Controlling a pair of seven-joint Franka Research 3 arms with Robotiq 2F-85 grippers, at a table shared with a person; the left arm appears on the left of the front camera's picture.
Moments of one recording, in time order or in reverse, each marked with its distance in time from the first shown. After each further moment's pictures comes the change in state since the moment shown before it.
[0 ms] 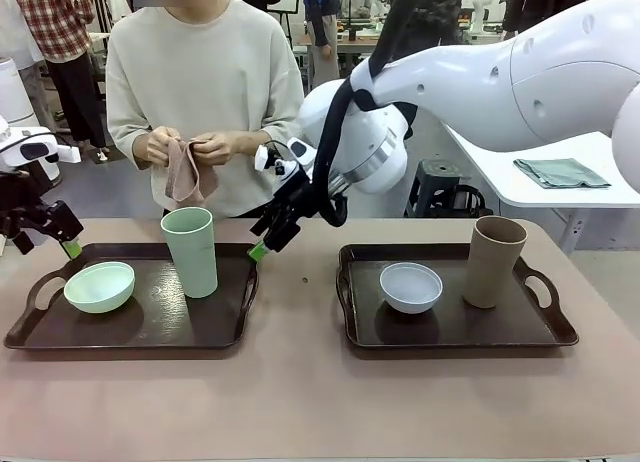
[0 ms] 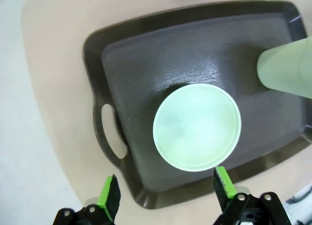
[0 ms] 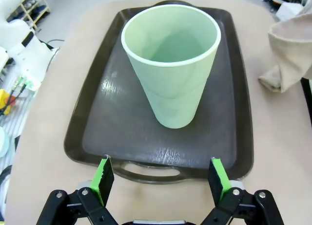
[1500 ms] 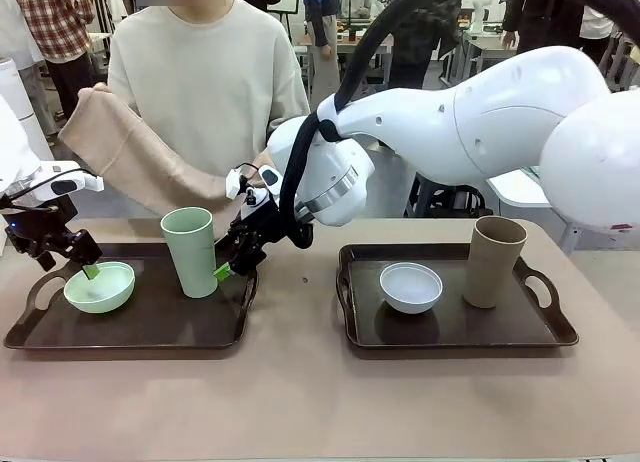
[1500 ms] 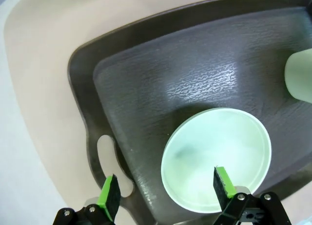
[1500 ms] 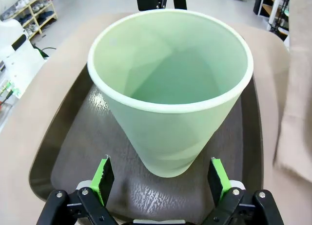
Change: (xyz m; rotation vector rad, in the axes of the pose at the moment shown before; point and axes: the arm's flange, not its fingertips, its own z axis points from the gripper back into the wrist) left arm 0.013 -0.002 -0.062 0.054 -0.018 -0.088; right arm -0.003 -0.019 -0.080 0.028 -0.129 0.102
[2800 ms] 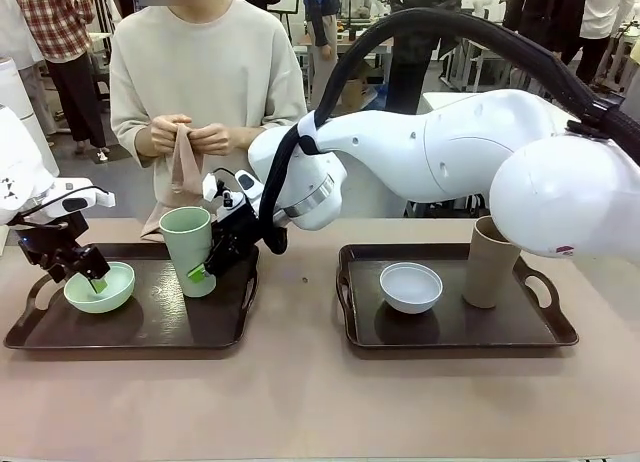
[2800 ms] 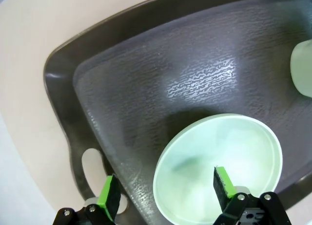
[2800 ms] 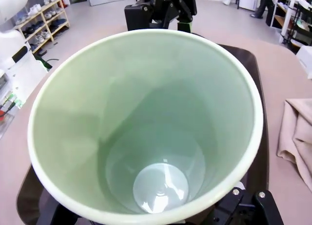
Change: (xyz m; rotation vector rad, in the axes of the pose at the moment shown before) left arm 0.002 -0.005 -0.029 -0.008 0.021 -0.047; right arm 0.015 -0.023 -0.042 0.073 -0.061 0.000
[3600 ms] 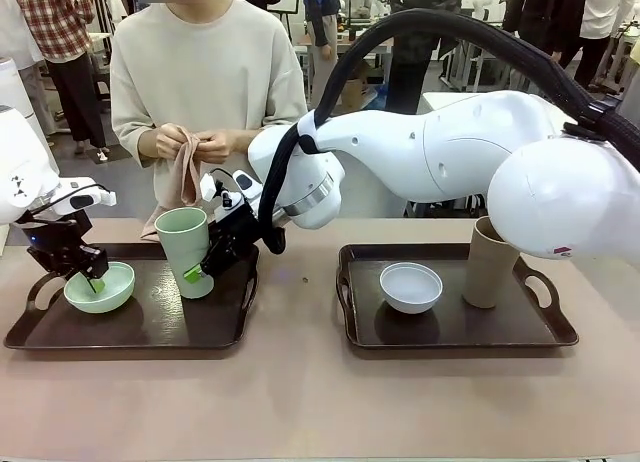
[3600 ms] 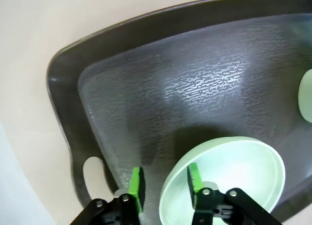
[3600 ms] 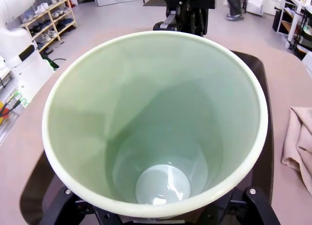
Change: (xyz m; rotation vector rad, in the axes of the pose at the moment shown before) left arm 0.012 0.006 -0.009 -0.014 0.011 0.090; right arm 0.002 0.001 -0.001 0.031 -0.011 0.019
